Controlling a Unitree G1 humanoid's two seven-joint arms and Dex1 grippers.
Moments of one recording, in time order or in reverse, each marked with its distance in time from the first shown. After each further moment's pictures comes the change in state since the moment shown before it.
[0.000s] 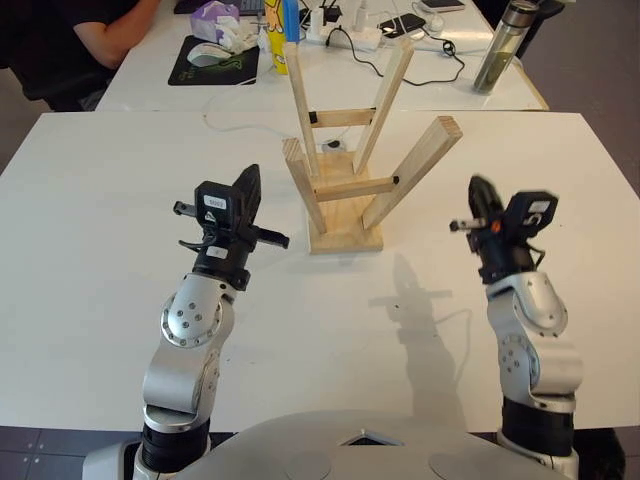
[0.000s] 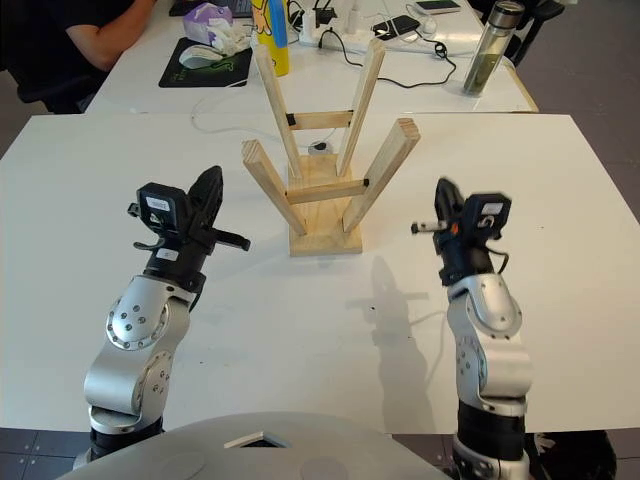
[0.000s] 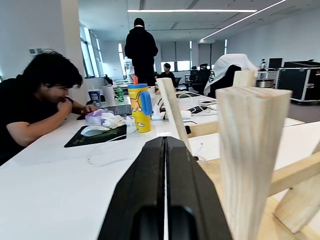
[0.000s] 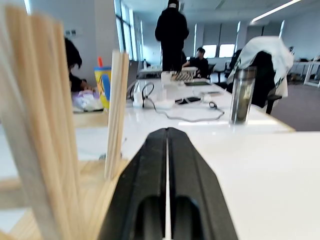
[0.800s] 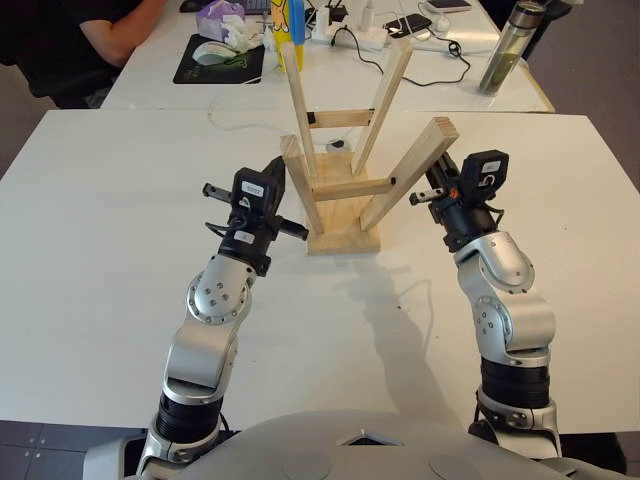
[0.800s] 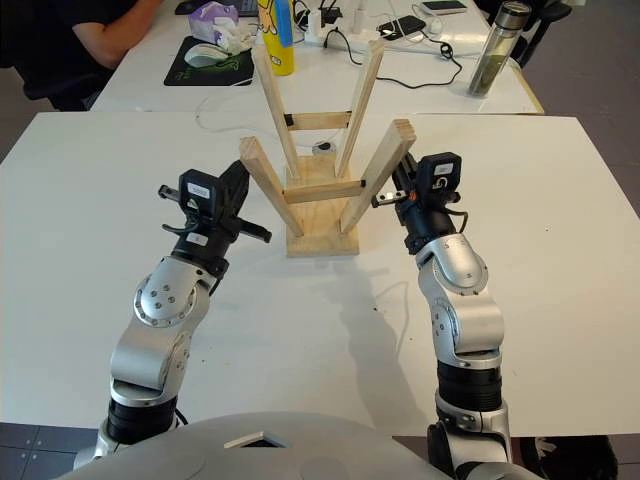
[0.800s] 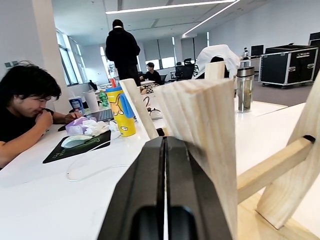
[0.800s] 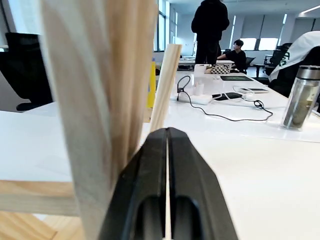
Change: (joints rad) left arm -0.126 0.002 -0.101 0.119 0.064 0.016 -0.069; right arm -0.112 -0.014 0.101 0.101 -0.029 0.106 0.057
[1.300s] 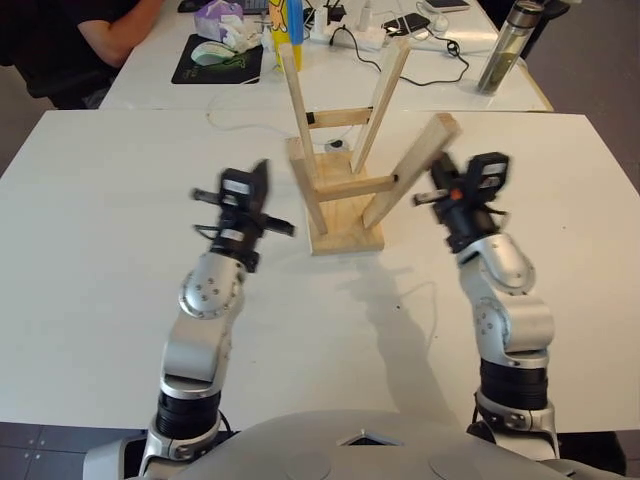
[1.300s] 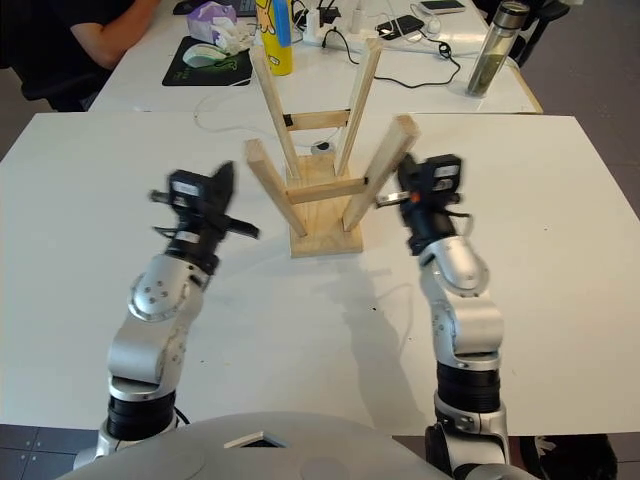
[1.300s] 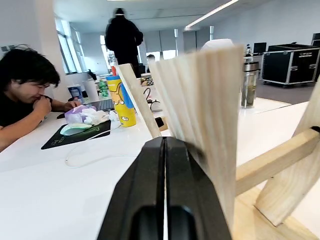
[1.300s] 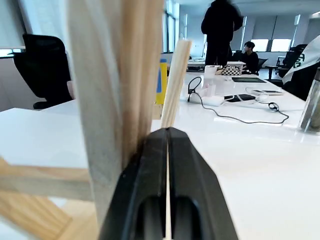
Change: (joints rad) left arm 0.017 0.001 -0.003 0.041 -0.018 0.024 -0.015; right arm 0.043 -0.023 0.076 -0.016 0.009 0.051 0.088
